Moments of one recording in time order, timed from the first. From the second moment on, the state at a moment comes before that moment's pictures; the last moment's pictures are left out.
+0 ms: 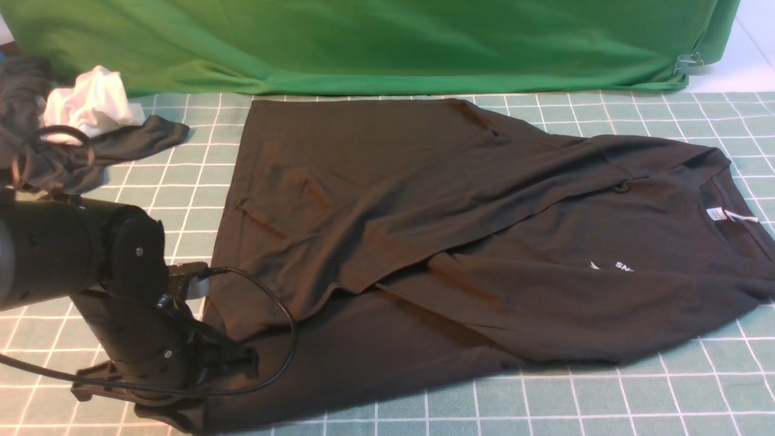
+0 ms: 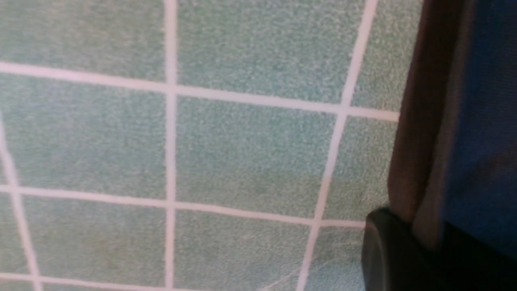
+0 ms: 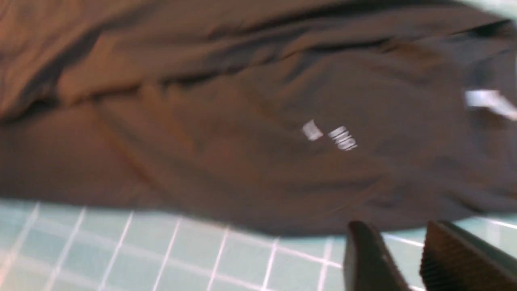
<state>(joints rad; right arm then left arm) 0.25 0.87 -0.84 0.19 0.86 -0.15 -0.23 1.59 -0.75 -0.08 0.87 -0.34</state>
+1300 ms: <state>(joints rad) 0.60 1.64 -0.75 -0.22 0.44 -0.28 -0.23 1.47 -0.75 0.00 0.89 -0.33</state>
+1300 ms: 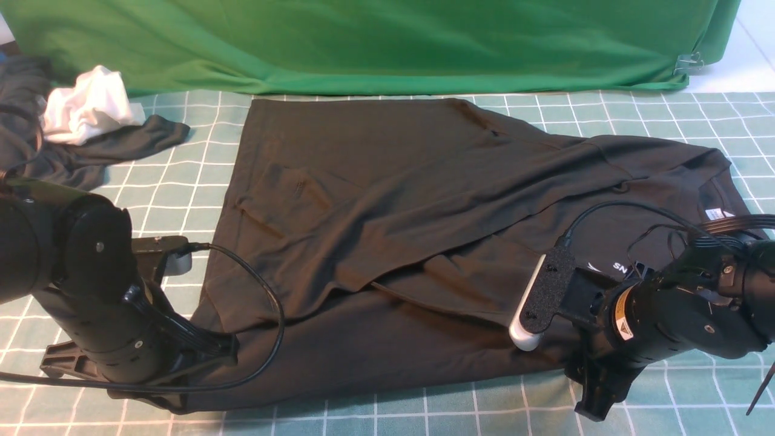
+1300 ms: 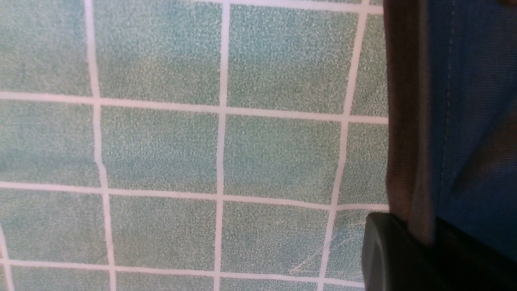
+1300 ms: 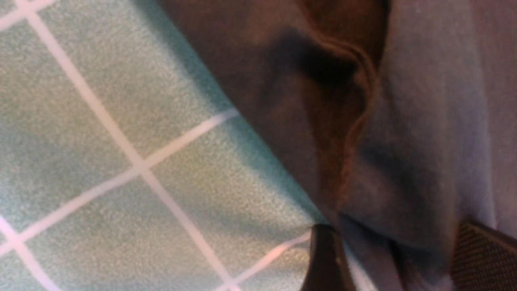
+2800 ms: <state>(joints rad) 0.61 1.46 -0.66 0.03 0.76 -0.27 -0.23 1.28 -0.63 -0.07 1.01 -0.31</state>
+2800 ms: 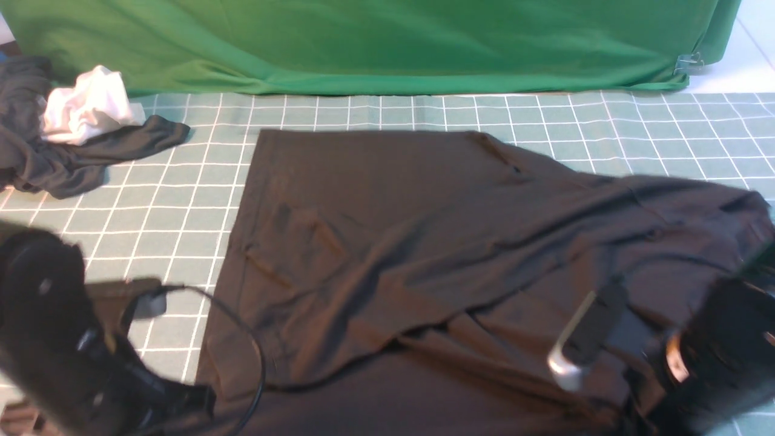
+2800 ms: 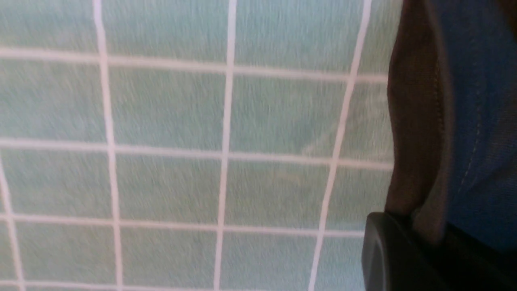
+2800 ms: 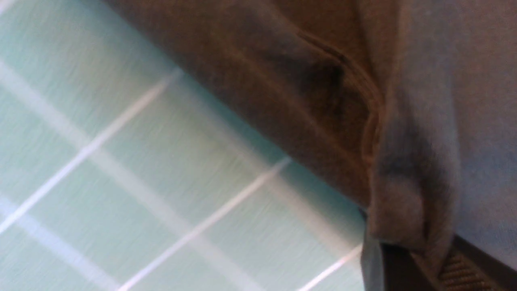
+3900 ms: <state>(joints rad) 0.38 1.69 -1.08 -0.04 0.70 -0.11 -0.15 1.58 -1.06 -0.21 0.63 -0.42</state>
